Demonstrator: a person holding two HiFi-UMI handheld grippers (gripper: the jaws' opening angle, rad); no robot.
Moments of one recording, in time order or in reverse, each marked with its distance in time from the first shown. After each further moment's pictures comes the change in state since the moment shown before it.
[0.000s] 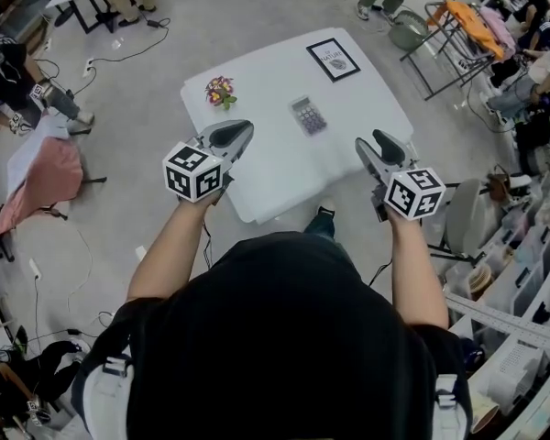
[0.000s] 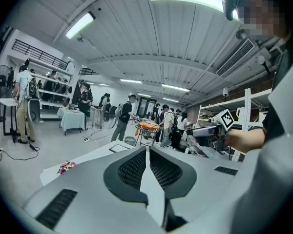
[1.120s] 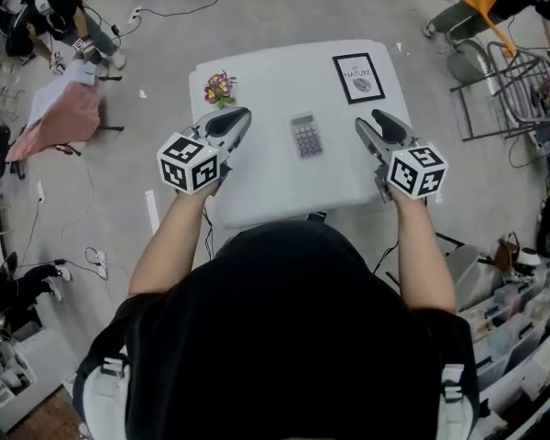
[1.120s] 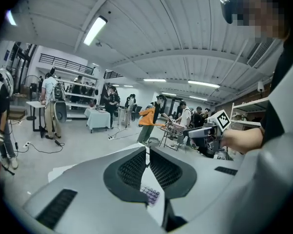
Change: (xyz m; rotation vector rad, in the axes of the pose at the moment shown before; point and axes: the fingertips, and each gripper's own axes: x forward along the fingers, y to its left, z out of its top) left arm 0.116 0.033 0.039 -0.075 0.007 0.330; right arm 0.136 -0.150 0.057 -0.055 0.110 0.346
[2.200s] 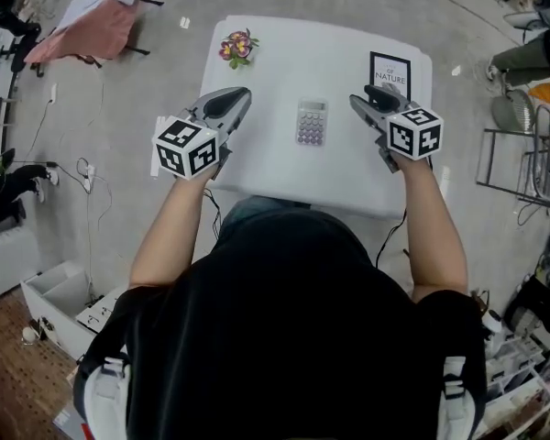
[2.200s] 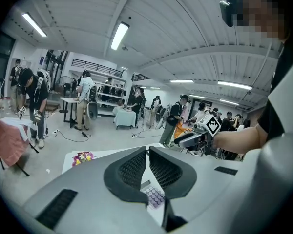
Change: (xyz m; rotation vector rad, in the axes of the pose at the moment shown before) left arm 0.017 0.008 -0.021 -0.147 -0.028 0.325; right arm 0.121 -0.052 -0.027 -0.137 0.313 0.394
